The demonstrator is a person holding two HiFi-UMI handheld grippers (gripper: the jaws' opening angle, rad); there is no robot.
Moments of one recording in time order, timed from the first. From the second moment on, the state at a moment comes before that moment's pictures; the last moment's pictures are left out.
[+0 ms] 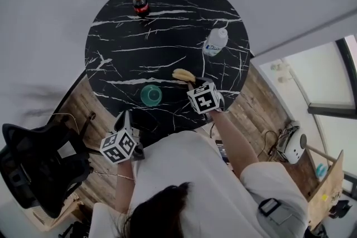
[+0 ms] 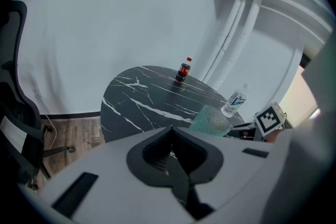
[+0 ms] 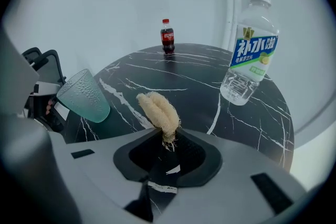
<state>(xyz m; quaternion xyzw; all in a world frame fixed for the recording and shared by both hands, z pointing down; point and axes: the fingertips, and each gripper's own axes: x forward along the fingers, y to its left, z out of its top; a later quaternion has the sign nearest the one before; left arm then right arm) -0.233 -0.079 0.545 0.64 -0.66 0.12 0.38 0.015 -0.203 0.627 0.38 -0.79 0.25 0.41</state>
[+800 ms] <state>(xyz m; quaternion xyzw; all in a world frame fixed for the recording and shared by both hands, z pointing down) -0.220 -0.094 0.552 0.68 -0.63 0.11 0.36 0.010 -0.184 0.582 0.37 -0.82 0.26 0.35</state>
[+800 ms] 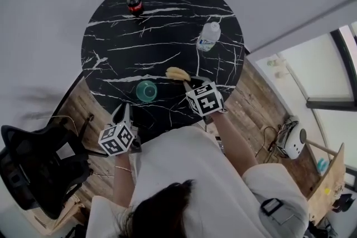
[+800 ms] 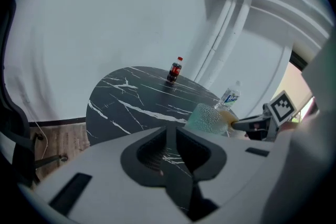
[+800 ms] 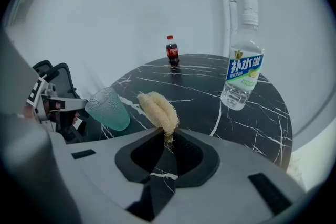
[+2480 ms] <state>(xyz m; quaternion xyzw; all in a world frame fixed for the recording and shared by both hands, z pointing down) -0.124 -0.172 0.616 0.74 -0.54 0.26 0.30 0.039 -0.158 0.555 0.37 -0.82 0.26 0.34</state>
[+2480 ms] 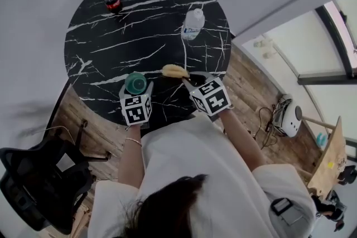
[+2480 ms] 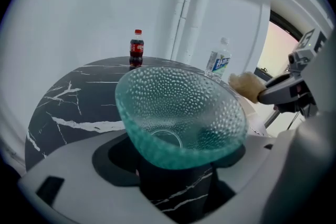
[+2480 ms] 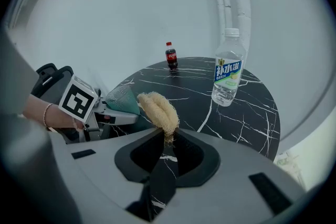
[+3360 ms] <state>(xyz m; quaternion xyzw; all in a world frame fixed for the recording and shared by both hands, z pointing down) -0.097 -0.160 0.578 0.83 -0.29 0.46 0.15 -0.036 -0.177 0.485 0.22 -0.89 -0.07 0.39</state>
